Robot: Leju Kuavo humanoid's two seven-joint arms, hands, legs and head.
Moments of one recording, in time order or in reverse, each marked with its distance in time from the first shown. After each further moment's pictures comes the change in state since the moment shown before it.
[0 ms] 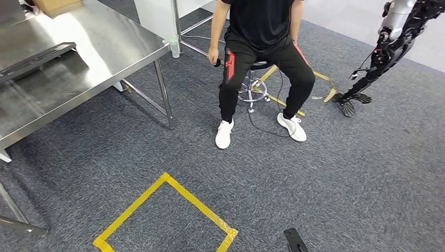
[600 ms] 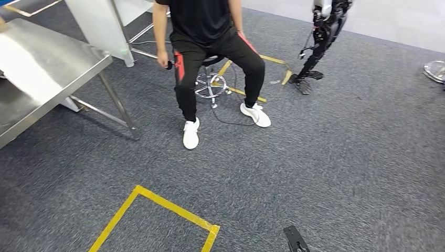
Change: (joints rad) left arm 0.013 -0.010 0.022 0.004 0.011 0.010 0.008; right arm -0.002 0.004 0.007 0.000 0.029 0.001 0.013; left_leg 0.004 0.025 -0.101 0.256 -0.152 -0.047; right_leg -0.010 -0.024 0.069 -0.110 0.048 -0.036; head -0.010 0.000
